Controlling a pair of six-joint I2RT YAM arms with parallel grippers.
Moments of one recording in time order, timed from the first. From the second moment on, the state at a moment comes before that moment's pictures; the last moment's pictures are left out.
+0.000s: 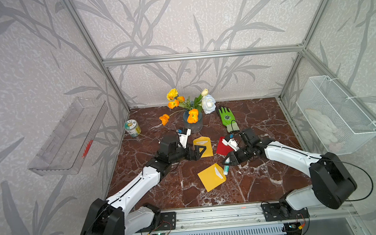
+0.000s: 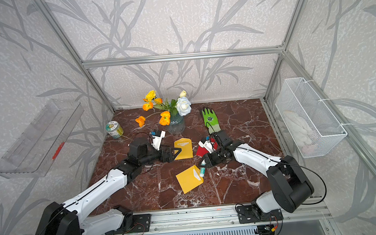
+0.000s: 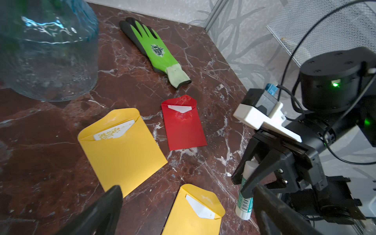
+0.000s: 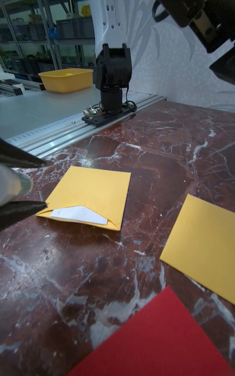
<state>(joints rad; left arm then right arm) -0.47 1.16 0.64 0.03 0.47 -0.35 0.50 1.46 0.84 -0.47 -0.77 0.21</state>
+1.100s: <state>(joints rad) -0.47 1.19 0.65 -0.01 0.48 -0.32 0.74 1.72 1.08 -0.79 0.00 -0.09</state>
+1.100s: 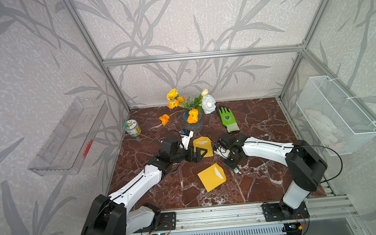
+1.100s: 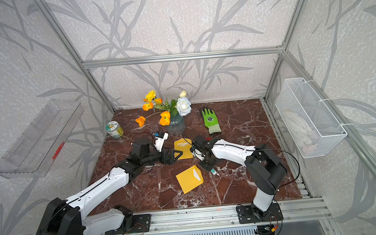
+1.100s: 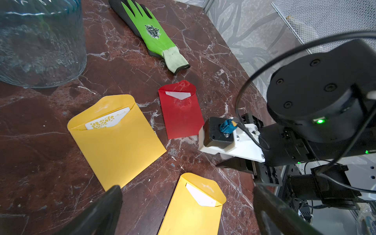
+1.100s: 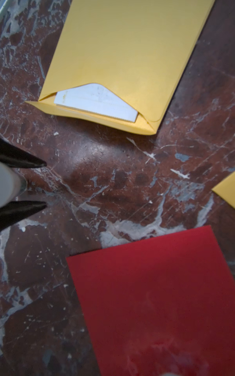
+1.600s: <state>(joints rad) -0.48 1.19 0.65 -0.02 0.46 -0.32 0.74 1.74 1.04 -0.80 0.02 -0.07</state>
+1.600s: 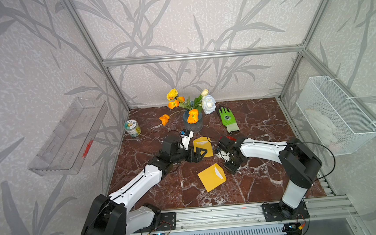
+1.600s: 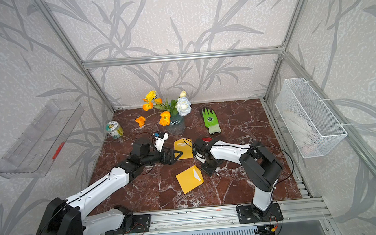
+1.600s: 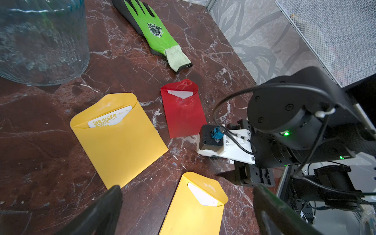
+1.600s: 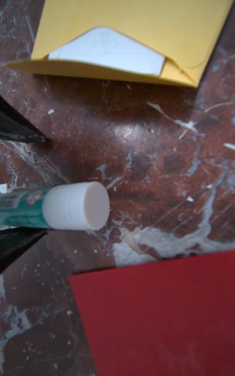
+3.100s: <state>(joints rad) -0.49 0.99 0.52 -0.02 0.19 -0.42 0.74 1.35 0.76 -0.61 0.04 1.93</state>
